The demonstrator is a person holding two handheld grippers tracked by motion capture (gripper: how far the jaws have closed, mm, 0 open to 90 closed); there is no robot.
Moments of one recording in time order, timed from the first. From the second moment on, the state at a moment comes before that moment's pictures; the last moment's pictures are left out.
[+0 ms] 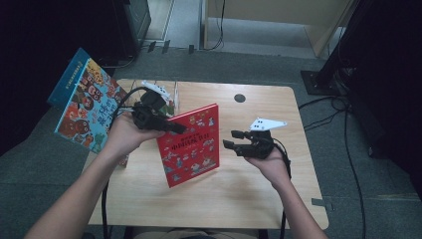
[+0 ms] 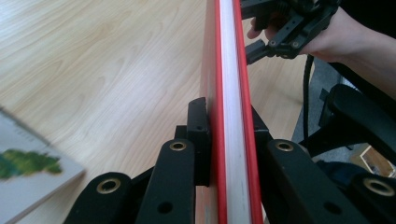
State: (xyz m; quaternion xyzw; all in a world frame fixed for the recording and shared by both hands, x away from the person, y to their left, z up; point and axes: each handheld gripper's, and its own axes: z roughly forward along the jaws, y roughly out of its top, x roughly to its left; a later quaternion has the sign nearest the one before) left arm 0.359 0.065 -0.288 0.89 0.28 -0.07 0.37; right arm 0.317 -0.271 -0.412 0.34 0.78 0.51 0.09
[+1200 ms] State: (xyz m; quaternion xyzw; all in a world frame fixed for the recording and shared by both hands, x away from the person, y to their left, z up) left arm 0.335 0.181 -0.275 0.84 0.39 -0.03 0.36; right arm 0.298 -0.247 -0.522 0.38 0.82 0.40 0.15
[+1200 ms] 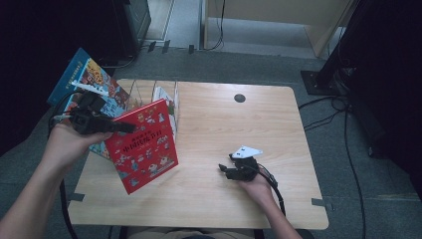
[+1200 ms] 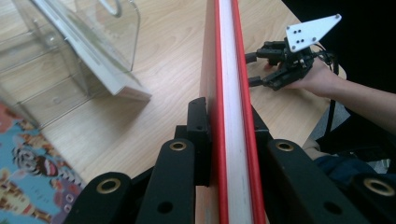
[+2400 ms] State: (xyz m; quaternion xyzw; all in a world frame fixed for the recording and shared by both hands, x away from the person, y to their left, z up) left arm 0.376 0.260 -0.284 0.78 0.51 0.00 0.37; right arm 0.296 -0.244 -0.523 0.37 0.83 0.38 0.16
